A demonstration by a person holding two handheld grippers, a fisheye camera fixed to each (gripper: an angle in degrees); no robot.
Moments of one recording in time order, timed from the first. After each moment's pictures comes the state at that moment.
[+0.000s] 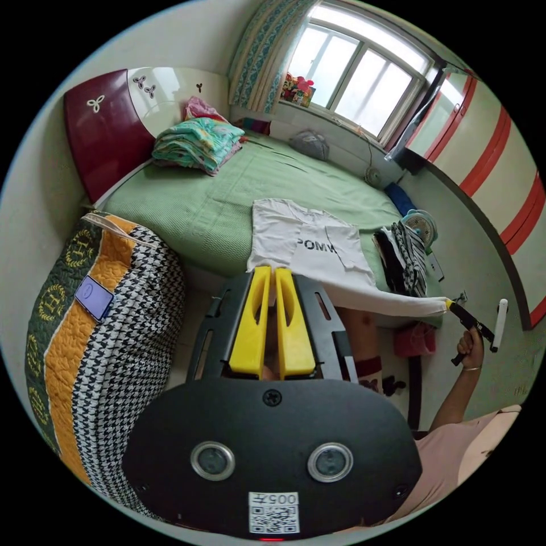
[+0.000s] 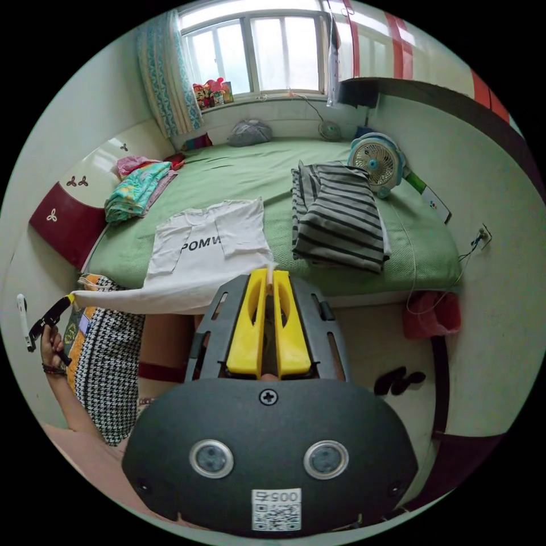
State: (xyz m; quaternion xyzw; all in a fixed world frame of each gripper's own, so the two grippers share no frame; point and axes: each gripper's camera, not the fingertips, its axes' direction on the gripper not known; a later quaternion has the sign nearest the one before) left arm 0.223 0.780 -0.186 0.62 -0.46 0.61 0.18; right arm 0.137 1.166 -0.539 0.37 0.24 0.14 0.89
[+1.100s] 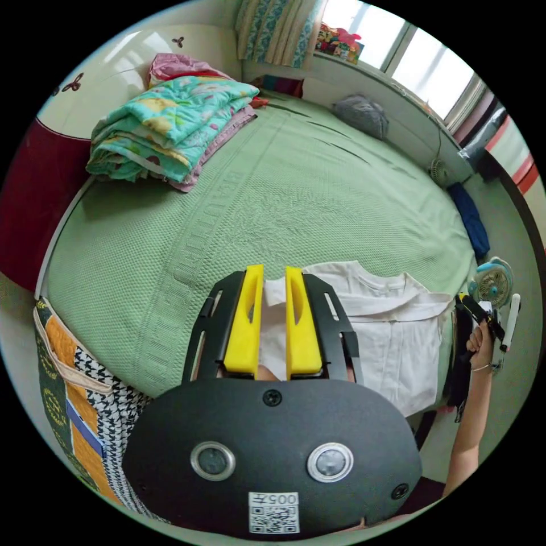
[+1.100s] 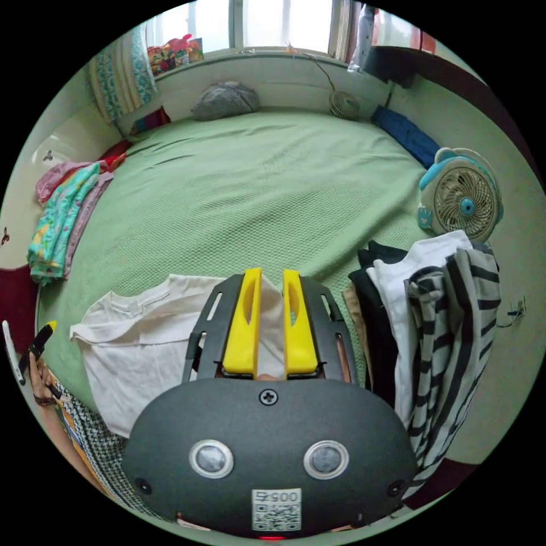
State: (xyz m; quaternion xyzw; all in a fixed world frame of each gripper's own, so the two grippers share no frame) left arm 0.758 0.724 -0.133 0.65 -0.51 0.52 0.20; right arm 0.296 0.661 -0.560 0.31 0.27 0.19 0.89
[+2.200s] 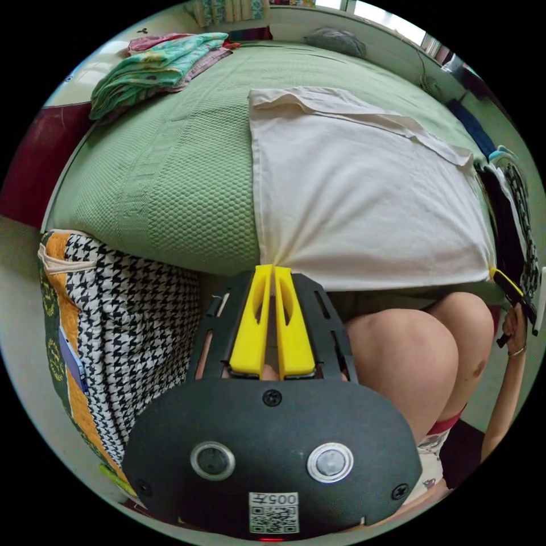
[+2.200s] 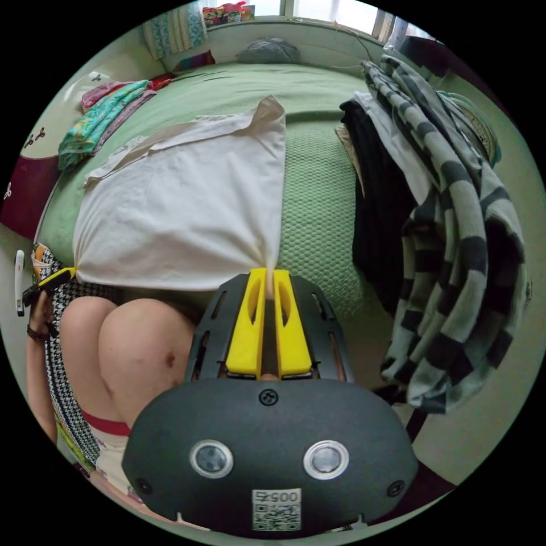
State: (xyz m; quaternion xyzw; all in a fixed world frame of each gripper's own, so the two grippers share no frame) left arm 0.775 0.570 -0.170 0.64 -0.61 0.42 0.21; right arm 0.334 0.770 -0.456 0.19 0.27 0.13 0.94
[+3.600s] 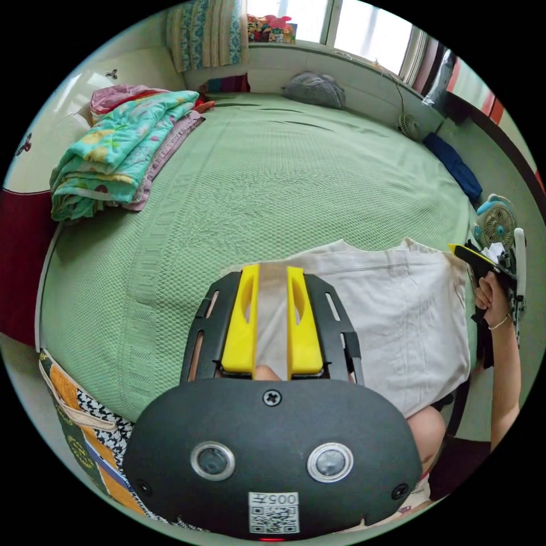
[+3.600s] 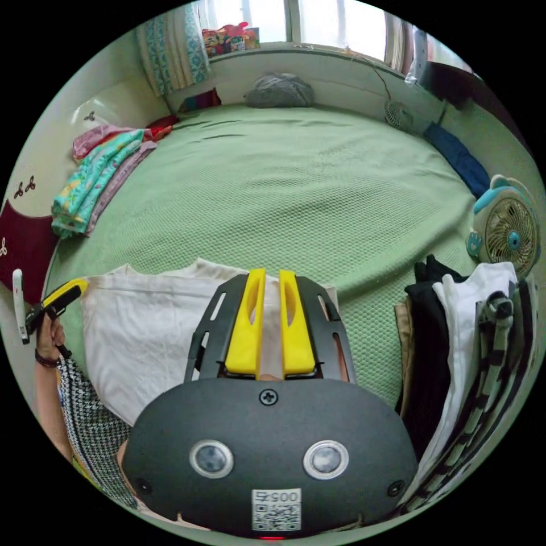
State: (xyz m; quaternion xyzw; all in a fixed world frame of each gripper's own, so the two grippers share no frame) left arm 0.972 0.521 -0.054 0.61 -0.57 0.54 0.13; right arm 0.330 0.580 -0.531 0.30 0.23 0.09 0.92
